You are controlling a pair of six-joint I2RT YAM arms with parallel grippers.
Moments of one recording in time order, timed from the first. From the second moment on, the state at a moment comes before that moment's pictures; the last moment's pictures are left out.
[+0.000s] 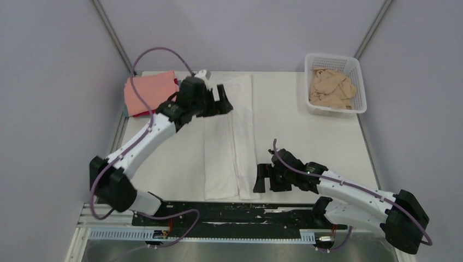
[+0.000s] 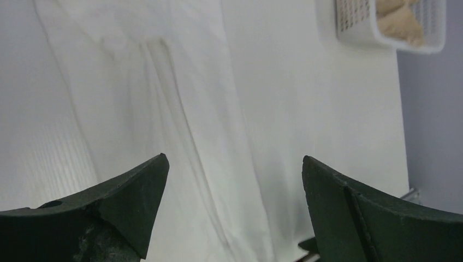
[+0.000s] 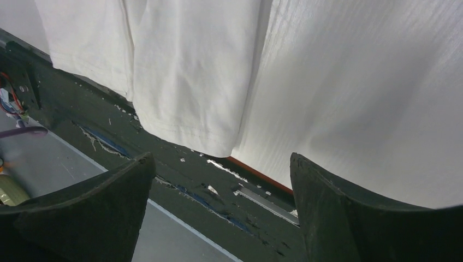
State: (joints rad) left arm -0.46 1.61 1.53 -0.50 0.12 -0.55; right arm 0.90 0.98 0.51 -0.51 -0.15 0.78
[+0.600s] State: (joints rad) left arm -1.04 0.76 0.40 -0.59 -0.13 -1.11; right arm 0.91 1.00 0.41 -0.40 -0.18 0.85
